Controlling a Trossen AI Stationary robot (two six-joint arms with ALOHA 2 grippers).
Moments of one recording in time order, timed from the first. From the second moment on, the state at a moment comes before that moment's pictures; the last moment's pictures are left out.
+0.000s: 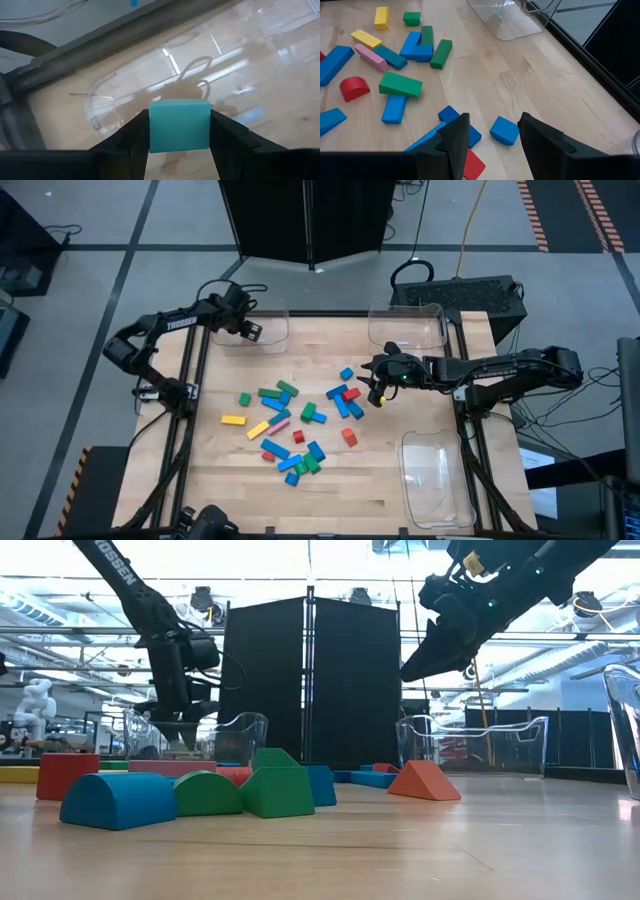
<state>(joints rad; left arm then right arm) 0.98 1.54 0.86 -0.48 -0.10 -0.14 -0.08 1.21 0.65 -0.03 0.26 0.15</state>
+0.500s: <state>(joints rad) 0.97 1.54 0.86 -0.45 -0.10 -0.09 -0.08 1.21 0.65 -0.03 0.26 0.17</state>
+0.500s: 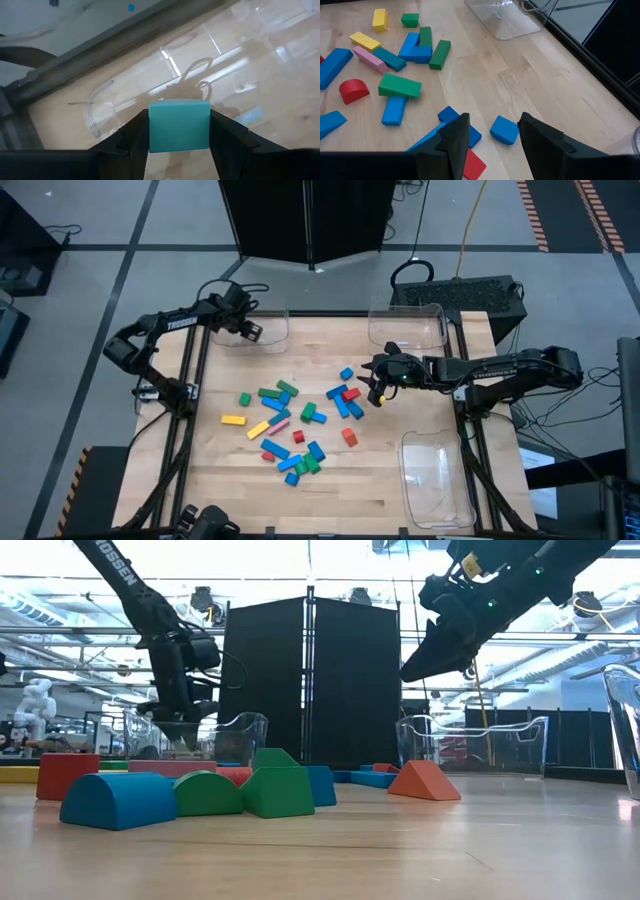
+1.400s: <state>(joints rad) 0.97 1.54 0.86 -0.47 -0.06 -0.10 -0.08 1.21 0.65 -0.03 0.26 0.17</state>
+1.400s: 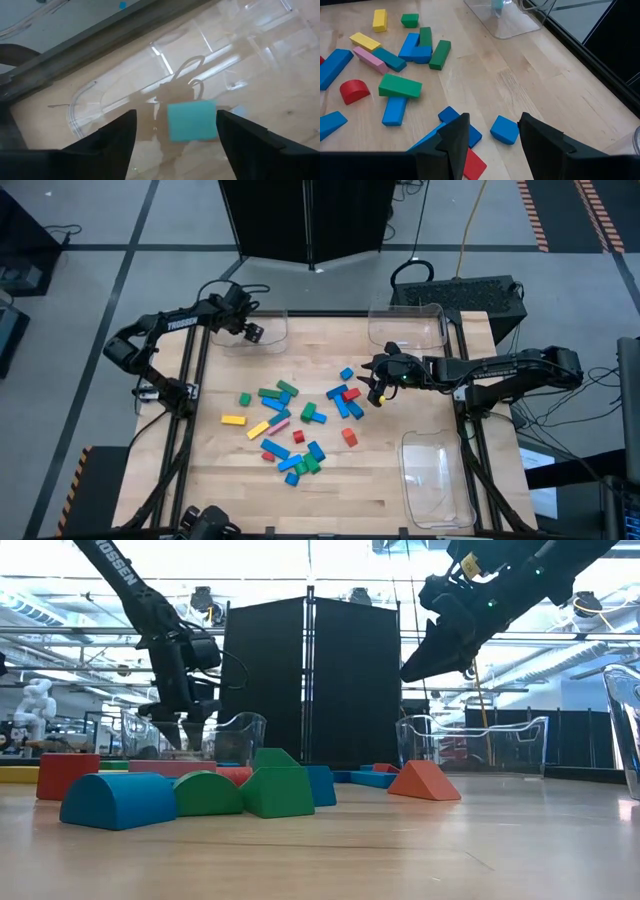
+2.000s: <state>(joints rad) 0.96 1.44 0.86 -0.46 -0.06 -0.09 -0.08 1.21 0.65 -0.04 0.26 0.17</state>
